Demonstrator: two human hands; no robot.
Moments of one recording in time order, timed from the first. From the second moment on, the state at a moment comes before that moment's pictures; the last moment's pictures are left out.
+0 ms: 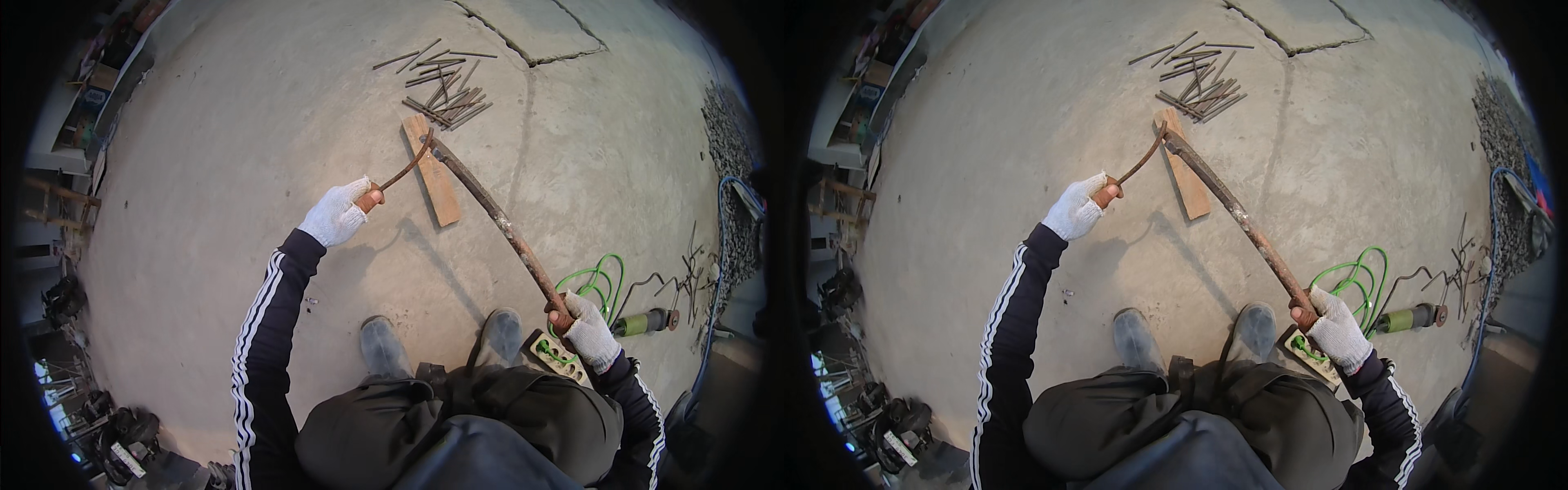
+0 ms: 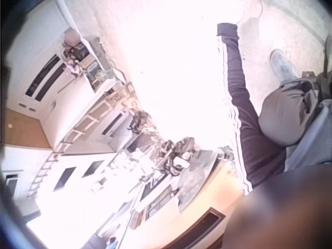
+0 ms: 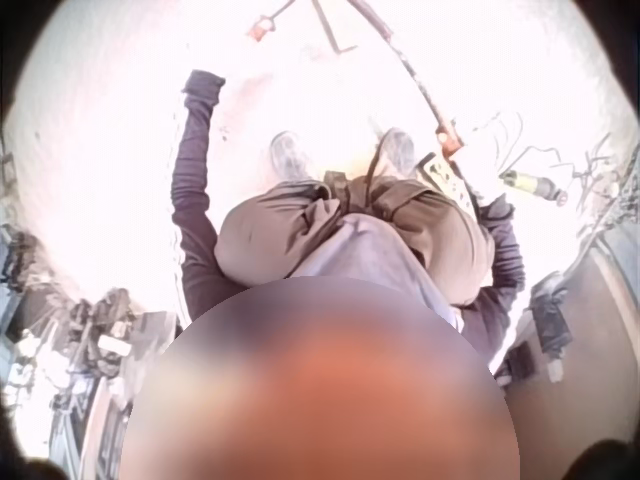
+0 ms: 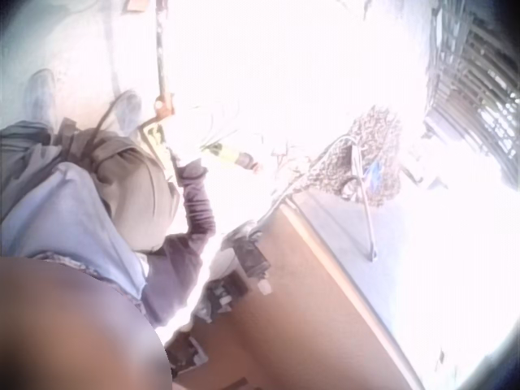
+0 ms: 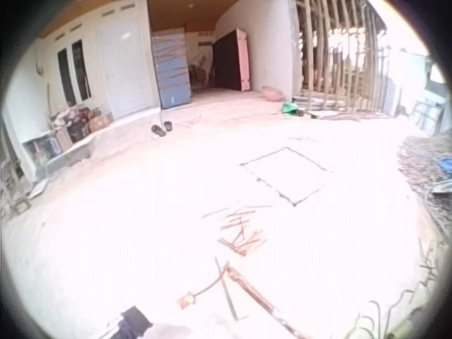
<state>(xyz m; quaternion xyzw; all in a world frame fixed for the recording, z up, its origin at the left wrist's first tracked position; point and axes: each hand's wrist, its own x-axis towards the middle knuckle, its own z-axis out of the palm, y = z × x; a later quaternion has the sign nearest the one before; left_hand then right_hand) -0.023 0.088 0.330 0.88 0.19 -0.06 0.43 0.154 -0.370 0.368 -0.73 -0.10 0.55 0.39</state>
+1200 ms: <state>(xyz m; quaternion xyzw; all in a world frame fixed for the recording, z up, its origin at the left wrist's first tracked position) 0.016 0.052 0.303 0.88 0.30 0.14 0.33 0.164 -0.326 0.364 -0.69 -0.13 0.57 0.42</state>
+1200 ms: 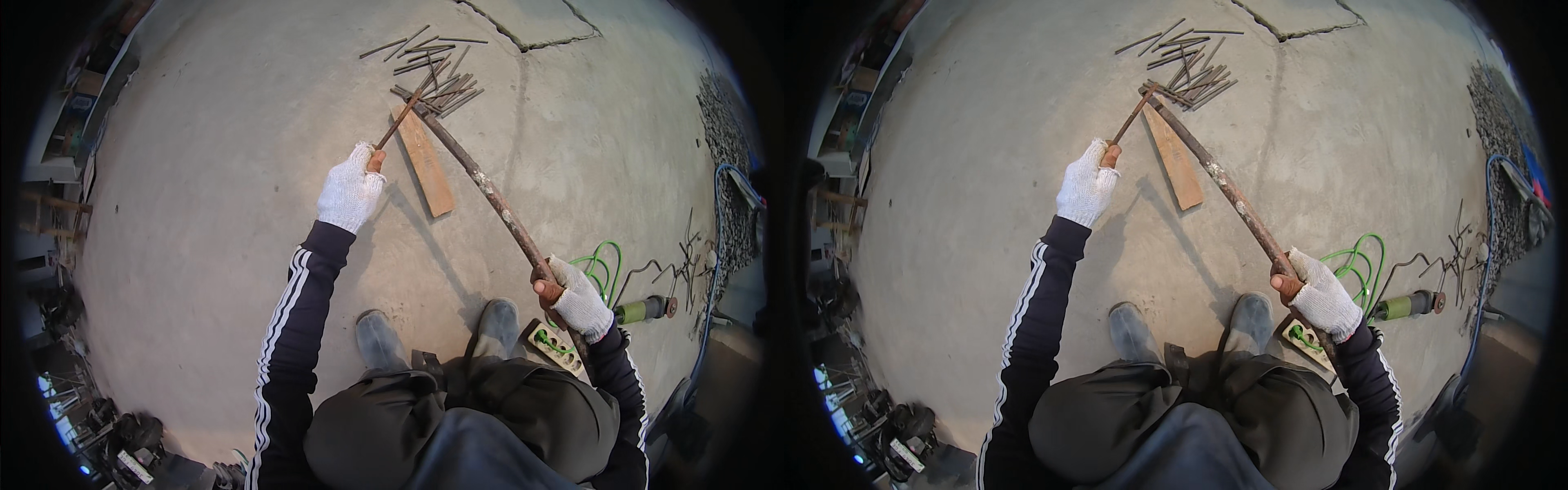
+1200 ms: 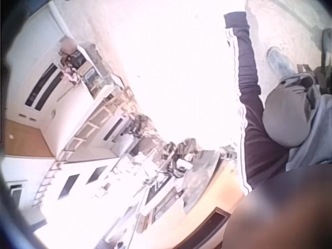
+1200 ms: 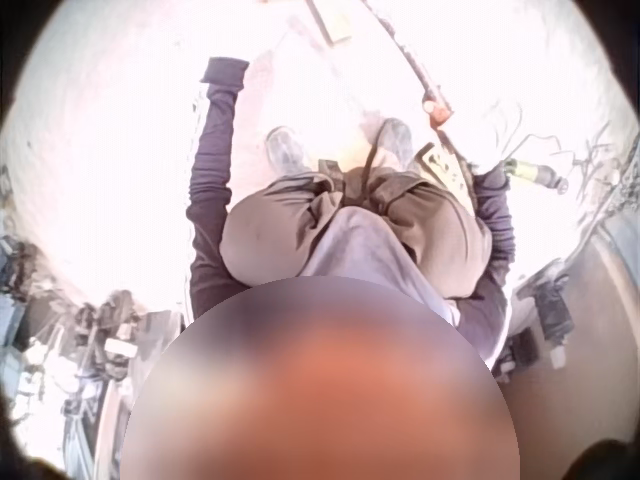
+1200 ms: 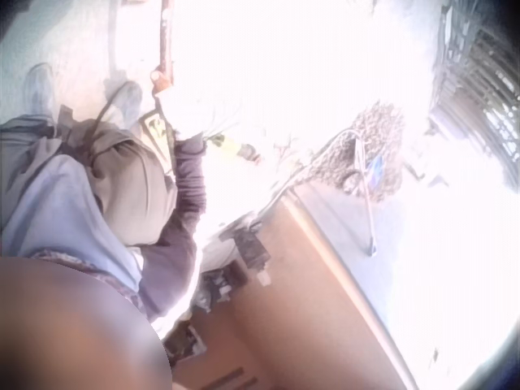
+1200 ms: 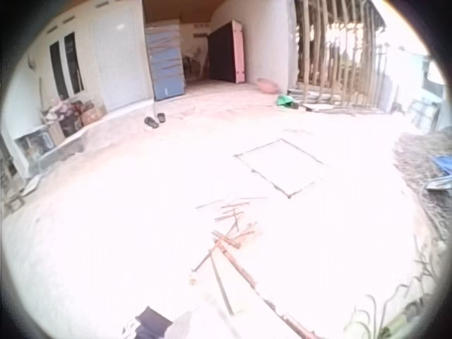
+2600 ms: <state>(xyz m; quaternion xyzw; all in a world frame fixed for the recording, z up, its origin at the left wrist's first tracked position) 0.005 0.054 0.285 0.84 0.38 0.22 0.30 0.136 -0.296 0.340 -0.69 -0.16 0.56 0.43</state>
